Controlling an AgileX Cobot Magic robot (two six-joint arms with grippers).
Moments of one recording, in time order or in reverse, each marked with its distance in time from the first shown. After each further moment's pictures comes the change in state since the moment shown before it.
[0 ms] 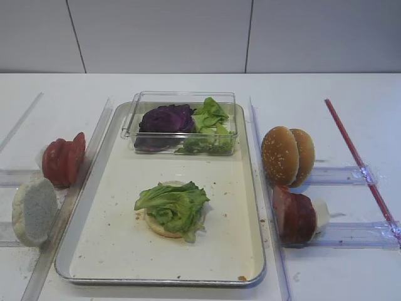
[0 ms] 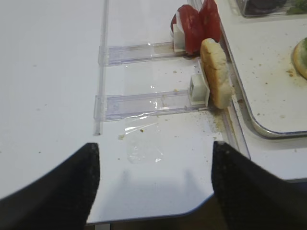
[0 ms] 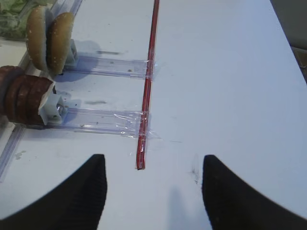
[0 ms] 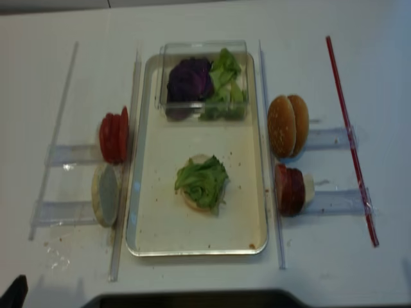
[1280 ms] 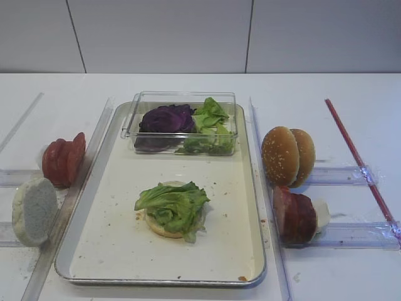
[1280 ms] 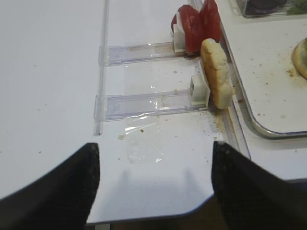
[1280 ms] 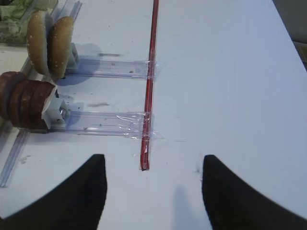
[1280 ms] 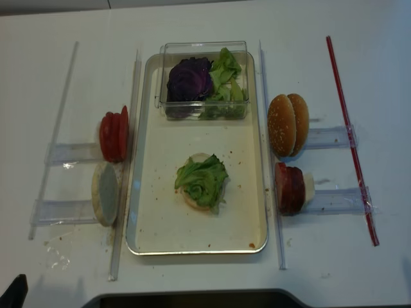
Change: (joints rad) left arm 0.000 0.000 0.000 0.000 0.000 0.000; right arm 0.000 -0.002 0.000 0.003 0.000 0.037
